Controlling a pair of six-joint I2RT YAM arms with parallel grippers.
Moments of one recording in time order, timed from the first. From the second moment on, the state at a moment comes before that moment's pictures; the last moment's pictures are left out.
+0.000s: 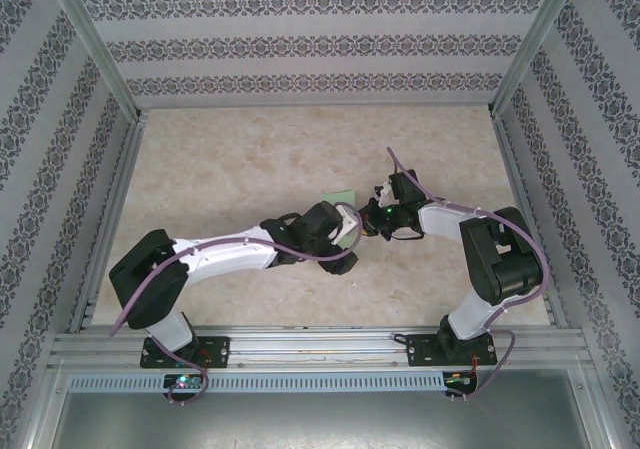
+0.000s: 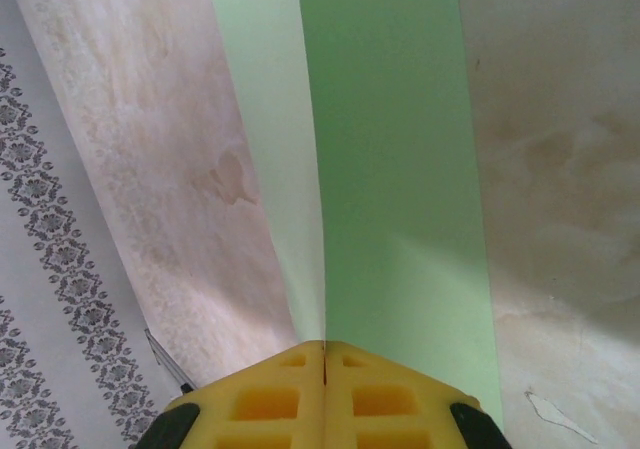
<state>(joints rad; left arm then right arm) -0.94 1.66 1.05 -0.30 0.04 -0.16 0.29 1.66 0.79 -0.12 -0.73 0.86</state>
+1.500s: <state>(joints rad) -0.94 1.80 1.19 -0.43 0.05 -0.23 0.16 1.53 0.79 -0.17 -0.68 0.73</state>
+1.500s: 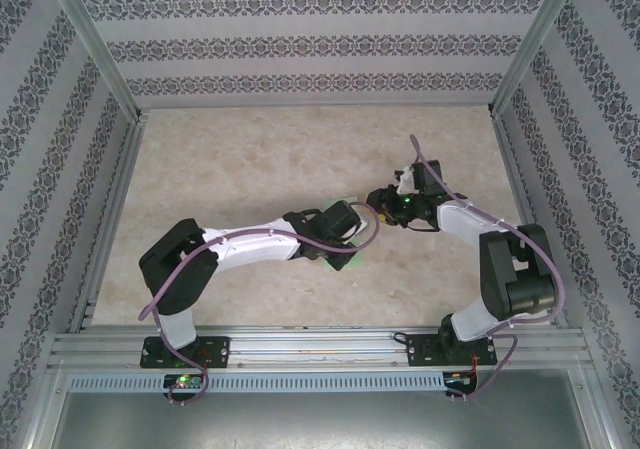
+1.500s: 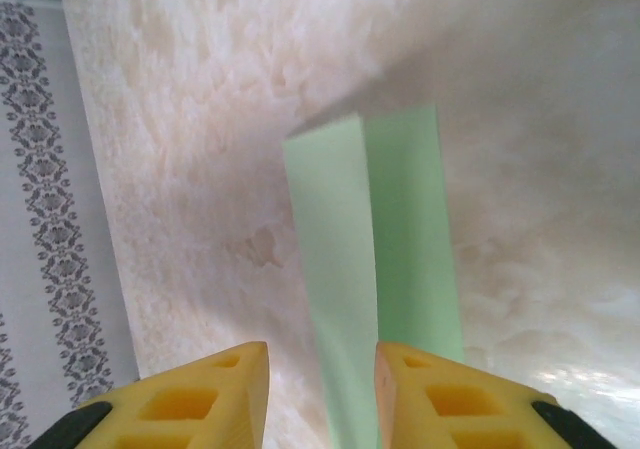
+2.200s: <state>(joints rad) -0.78 1.79 1.02 -0.16 0.37 -0.60 0.41 1.51 0.59 -0.11 -0.61 0.64</state>
